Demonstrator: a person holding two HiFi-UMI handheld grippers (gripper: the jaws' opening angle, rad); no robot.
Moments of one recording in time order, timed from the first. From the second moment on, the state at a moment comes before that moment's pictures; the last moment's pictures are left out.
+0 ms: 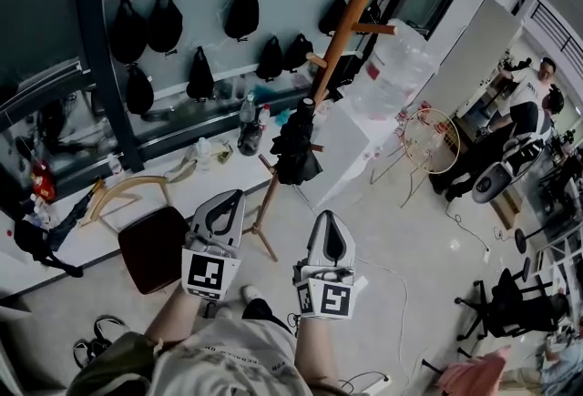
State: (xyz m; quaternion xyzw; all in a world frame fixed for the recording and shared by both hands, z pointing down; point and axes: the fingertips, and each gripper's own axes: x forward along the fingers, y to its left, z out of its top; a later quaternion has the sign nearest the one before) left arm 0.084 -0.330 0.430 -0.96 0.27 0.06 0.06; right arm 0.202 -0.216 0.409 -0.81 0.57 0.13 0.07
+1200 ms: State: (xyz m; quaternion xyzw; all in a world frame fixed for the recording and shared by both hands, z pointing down) left arm 0.094 -0.343 0.428 -0.96 0.27 0.07 0.03; right arm 0.209 -0.224 0.405 -0.81 0.56 0.15 0.05
